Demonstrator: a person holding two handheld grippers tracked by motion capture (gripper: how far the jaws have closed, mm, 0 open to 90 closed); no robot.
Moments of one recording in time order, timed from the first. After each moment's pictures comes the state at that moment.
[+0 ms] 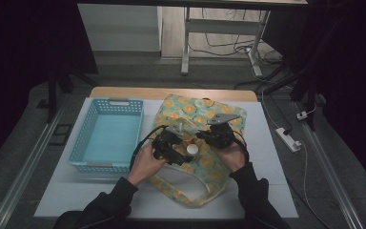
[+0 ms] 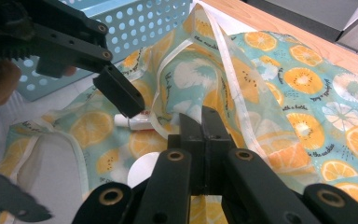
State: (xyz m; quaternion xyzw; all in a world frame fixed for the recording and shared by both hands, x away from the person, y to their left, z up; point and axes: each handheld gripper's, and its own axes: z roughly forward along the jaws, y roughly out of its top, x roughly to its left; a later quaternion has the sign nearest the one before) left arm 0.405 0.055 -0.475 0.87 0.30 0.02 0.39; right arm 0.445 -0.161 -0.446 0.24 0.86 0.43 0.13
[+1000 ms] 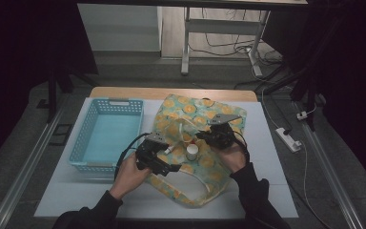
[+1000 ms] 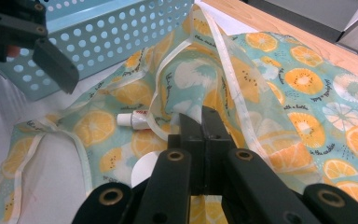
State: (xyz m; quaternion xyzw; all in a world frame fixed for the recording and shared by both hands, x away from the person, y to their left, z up) left arm 0.362 0.090 -0.474 0.85 0.30 0.01 0.43; right arm 0.443 -0.162 -0.444 0.23 0.86 0.43 0.13
